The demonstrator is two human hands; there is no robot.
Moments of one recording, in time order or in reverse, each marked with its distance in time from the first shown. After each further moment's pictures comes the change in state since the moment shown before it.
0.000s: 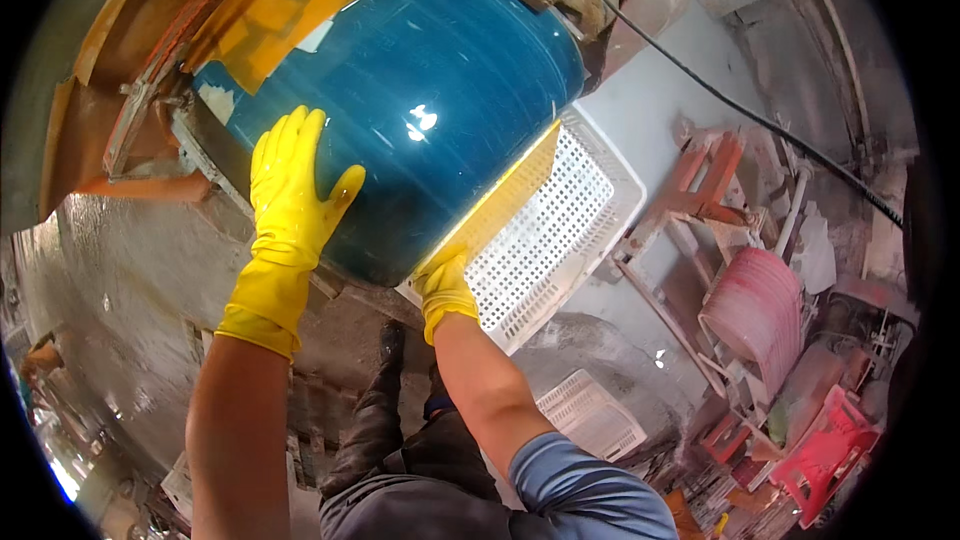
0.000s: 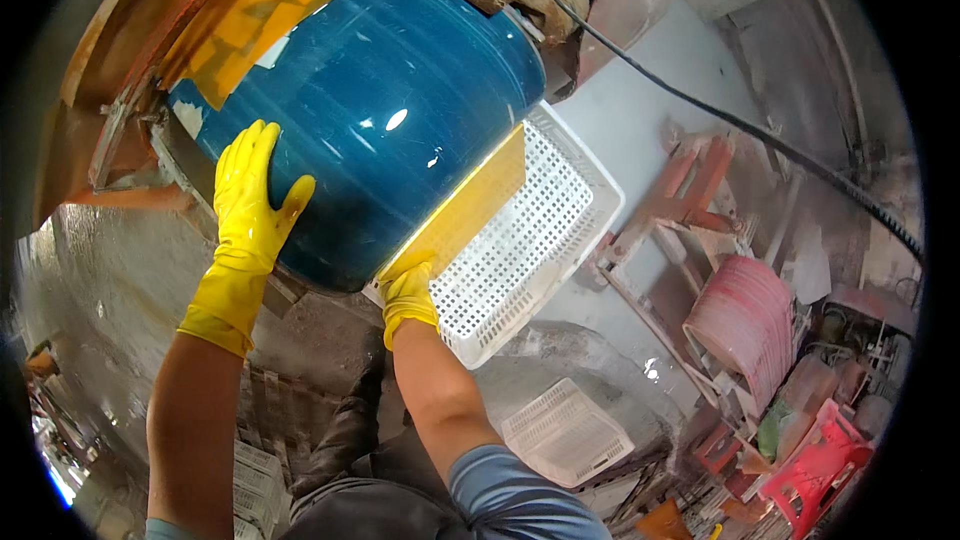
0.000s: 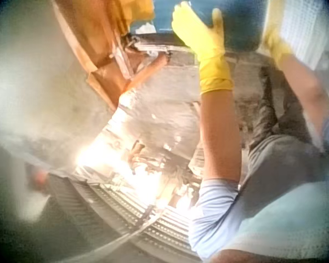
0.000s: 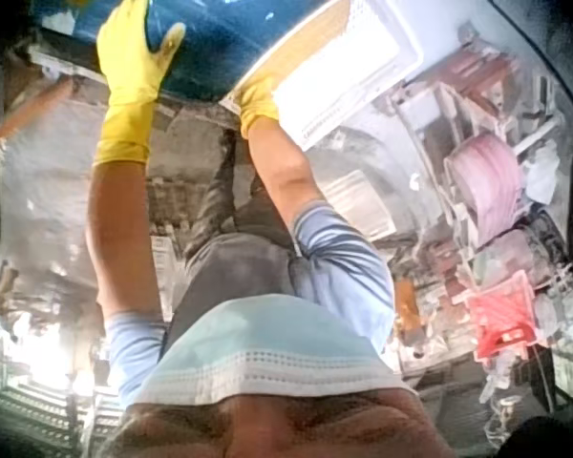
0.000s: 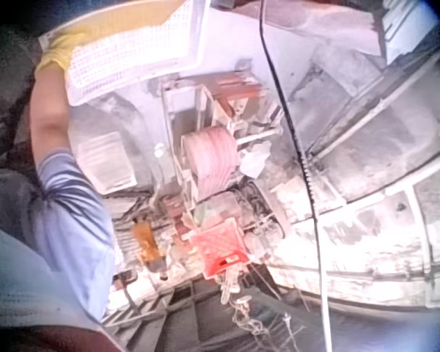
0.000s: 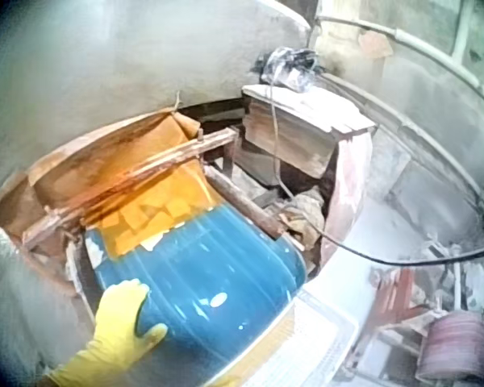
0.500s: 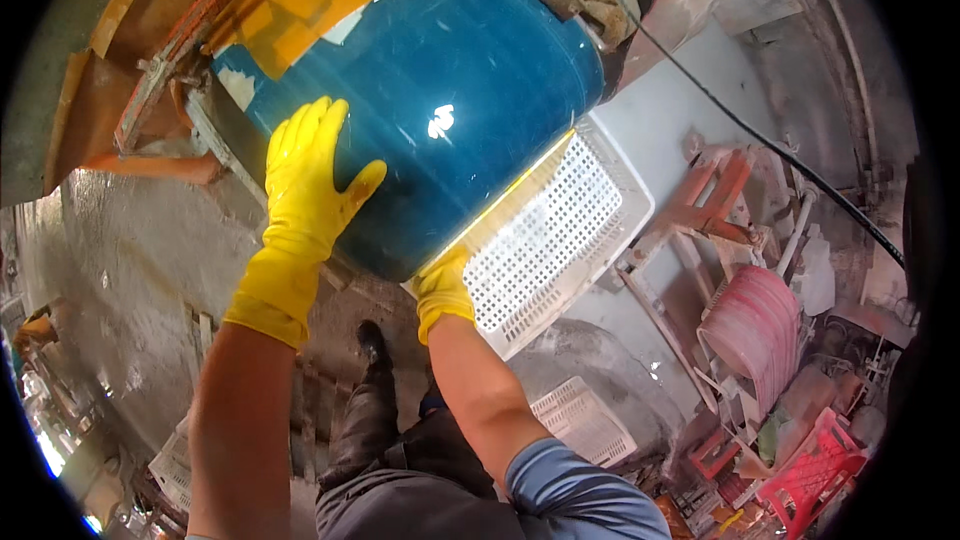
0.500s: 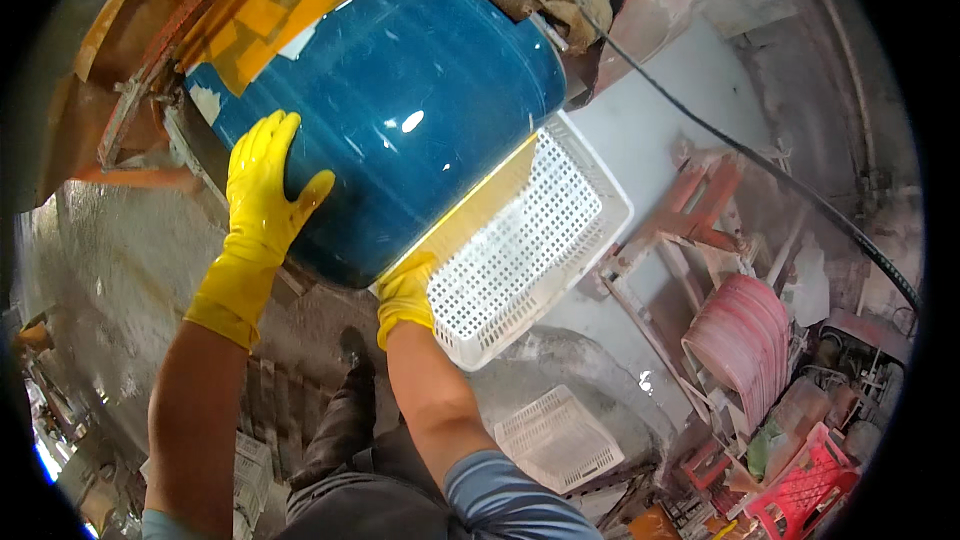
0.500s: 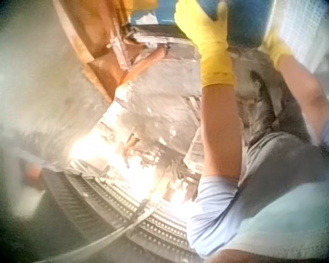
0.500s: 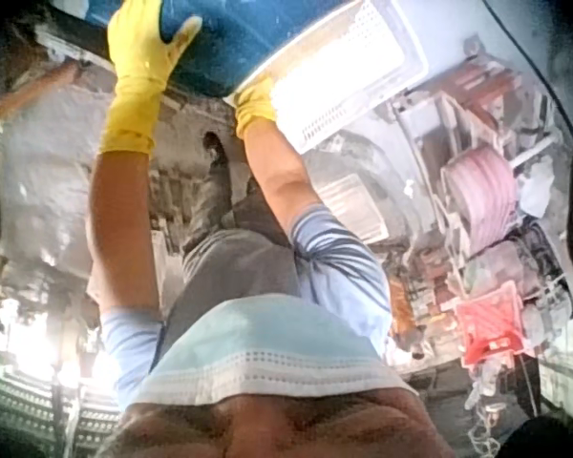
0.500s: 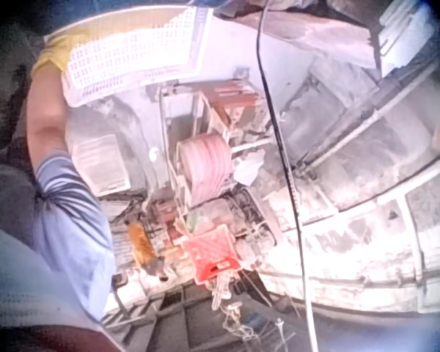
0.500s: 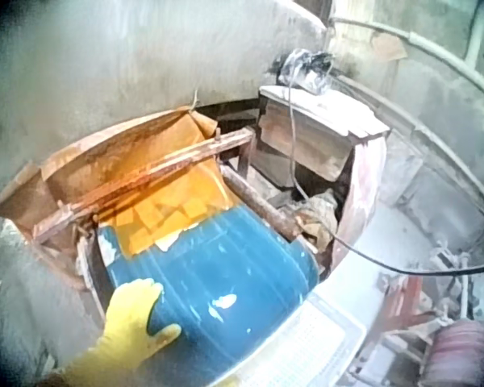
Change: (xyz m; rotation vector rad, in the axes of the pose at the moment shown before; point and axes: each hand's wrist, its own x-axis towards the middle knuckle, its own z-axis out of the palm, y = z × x) left_hand 0.003 0.000 -0.002 0.004 0.017 0.023; right_hand -0.008 0.011 0.008 0.003 -0.109 0.053
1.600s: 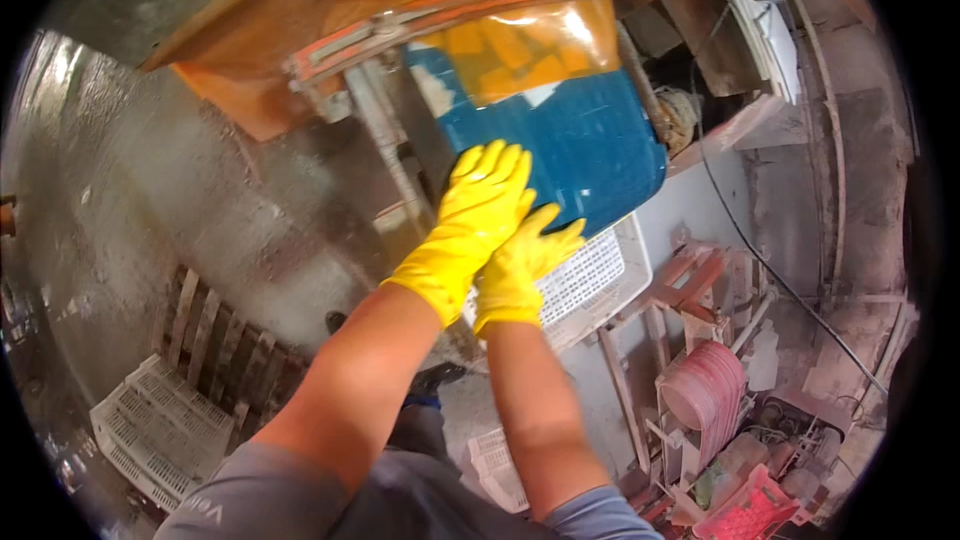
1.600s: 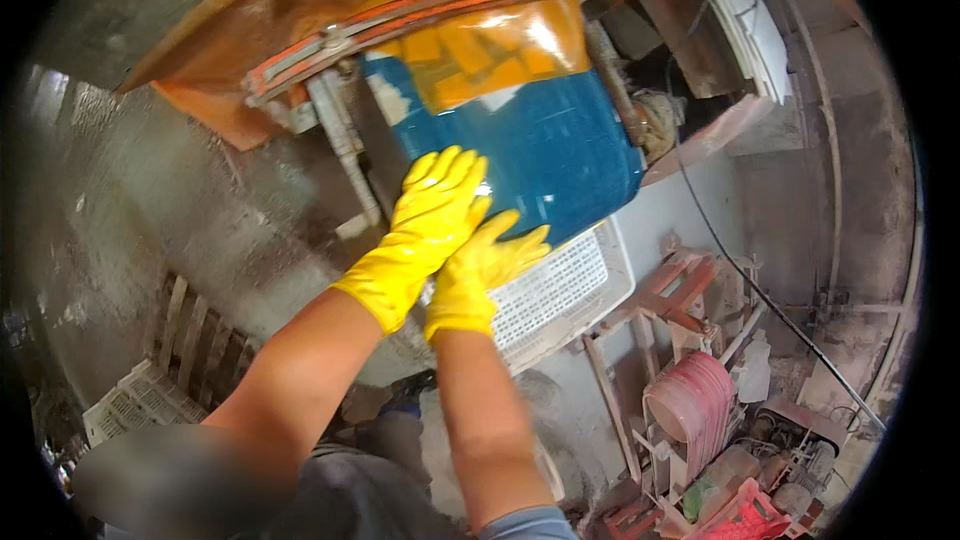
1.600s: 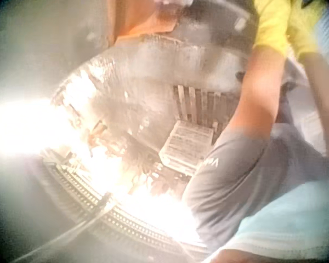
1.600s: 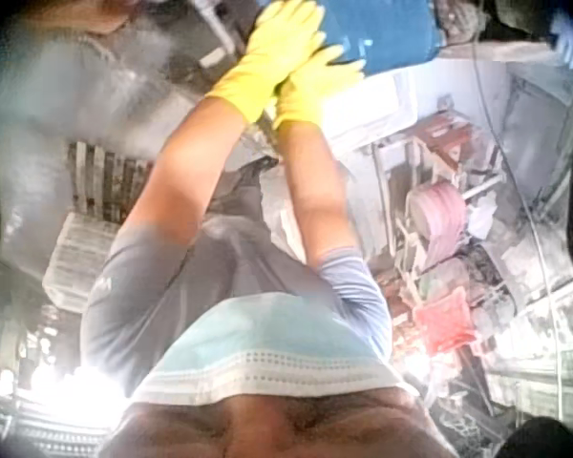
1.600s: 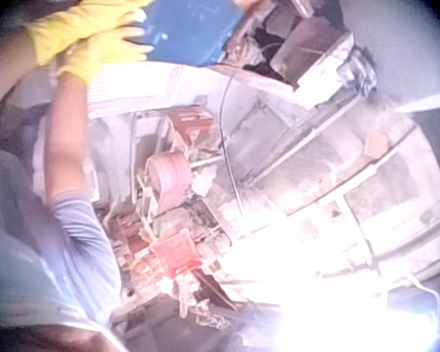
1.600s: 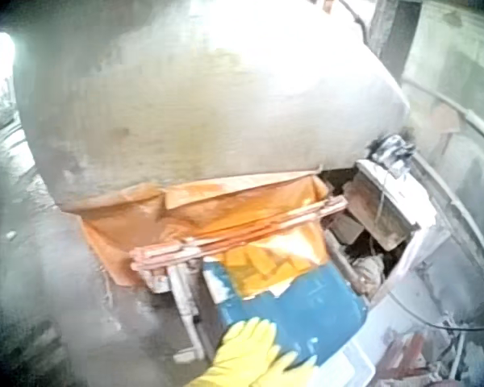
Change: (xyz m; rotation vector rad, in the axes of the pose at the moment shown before) left_hand -0.009 -0.027 0.012 -0.248 0.189 -0.006; right_hand -0.076 0.133 0.201 -1.748 0.677 -1.459
